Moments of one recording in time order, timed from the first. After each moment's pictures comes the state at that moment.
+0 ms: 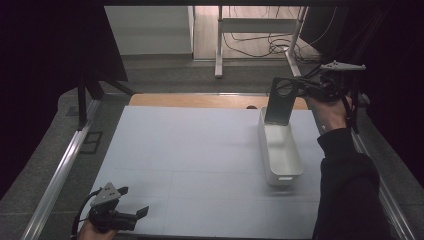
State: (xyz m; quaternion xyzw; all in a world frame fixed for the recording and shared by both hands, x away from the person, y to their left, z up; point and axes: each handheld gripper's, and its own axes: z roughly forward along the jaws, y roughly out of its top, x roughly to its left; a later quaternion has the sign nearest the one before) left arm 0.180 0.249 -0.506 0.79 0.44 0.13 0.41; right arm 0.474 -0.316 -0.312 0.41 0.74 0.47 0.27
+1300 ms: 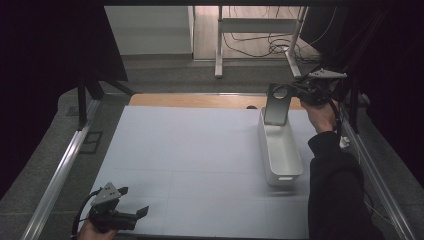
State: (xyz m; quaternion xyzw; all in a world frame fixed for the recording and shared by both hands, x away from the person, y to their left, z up) left arm 0.180 0.249 -0.506 0.79 0.45 0.12 0.40; right arm 0.515 -0.319 -0.366 0.40 0.74 0.45 0.29
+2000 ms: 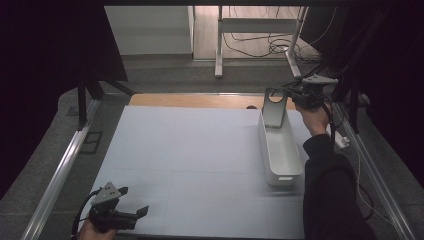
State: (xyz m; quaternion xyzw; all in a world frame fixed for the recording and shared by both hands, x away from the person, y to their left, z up) left arm 0.181 0.249 -0.506 0.79 0.45 0.12 0.40; right arm 0.530 -0.316 -0.396 0.39 0.75 0.45 0.29
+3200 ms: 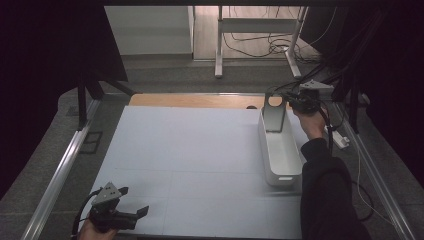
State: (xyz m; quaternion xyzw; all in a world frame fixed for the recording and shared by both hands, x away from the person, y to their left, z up) left arm 0.181 0.248 -0.507 0.79 0.45 0.12 0.40; right arm 0.534 -0.317 -0.420 0.39 0.74 0.45 0.30
